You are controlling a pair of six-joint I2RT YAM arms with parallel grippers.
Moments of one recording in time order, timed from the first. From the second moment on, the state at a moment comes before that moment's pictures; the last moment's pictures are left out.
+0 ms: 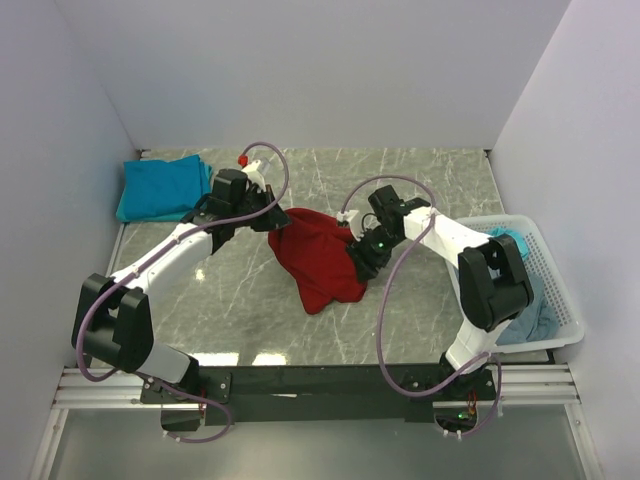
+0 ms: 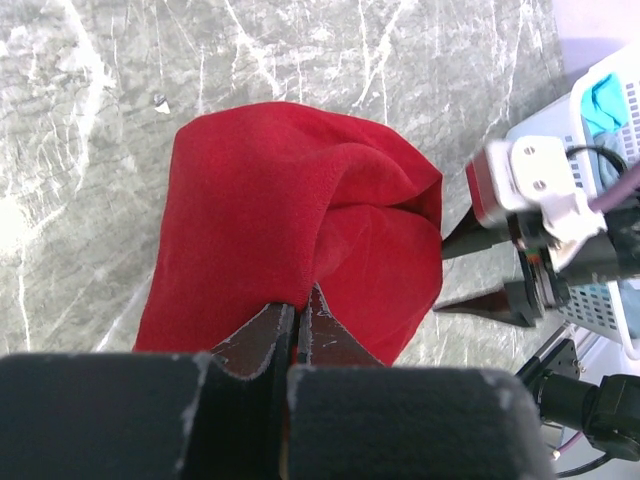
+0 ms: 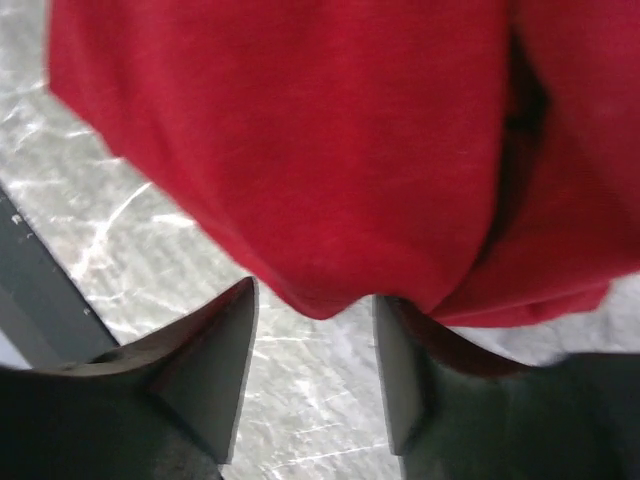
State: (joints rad) left arm -0.39 1.46 1.06 -0.16 0.34 -0.49; right arm 0.42 1.72 1.18 -0.80 -0.51 -0.49
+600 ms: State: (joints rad) left arm -0.34 1.48 1.15 -0.21 0.37 -0.49; right arm 0.42 1.71 1.57 -0.83 -0.32 -0.42
